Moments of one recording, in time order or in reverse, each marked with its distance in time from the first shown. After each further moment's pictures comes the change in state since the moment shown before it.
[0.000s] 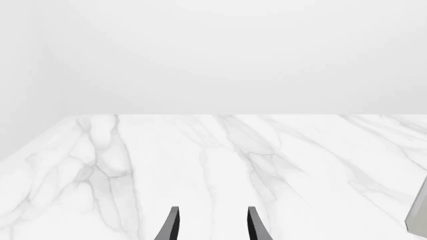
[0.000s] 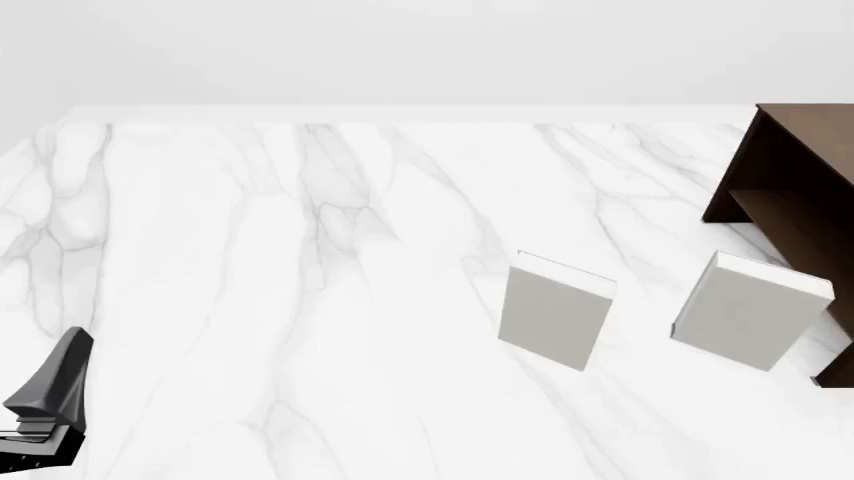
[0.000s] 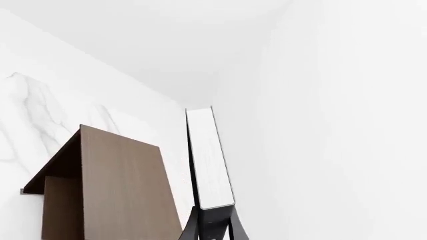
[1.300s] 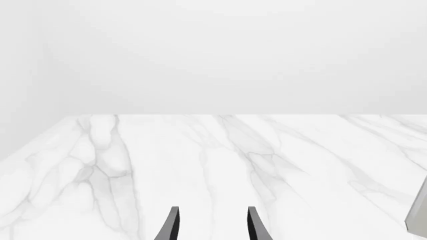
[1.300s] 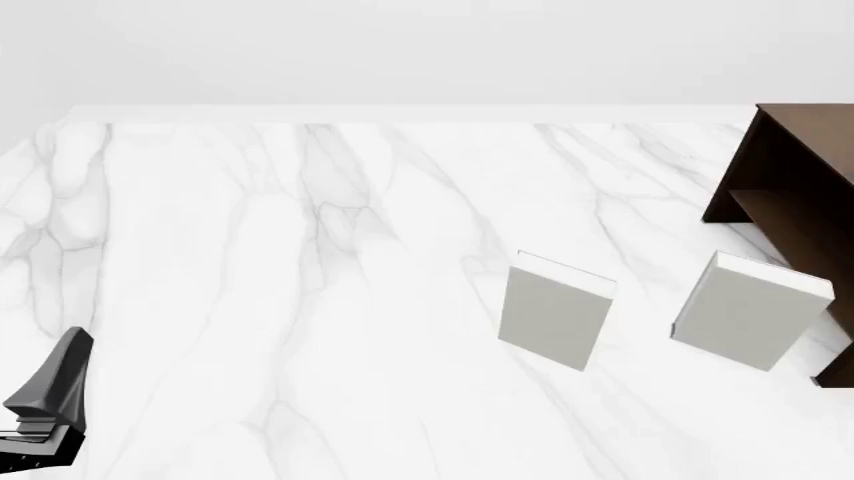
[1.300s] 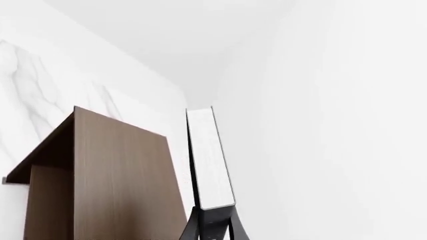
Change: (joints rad) left arm 0.000 0.000 0.000 0.000 0.000; right arm -0.026 0.225 -0.048 -0.119 -0.058
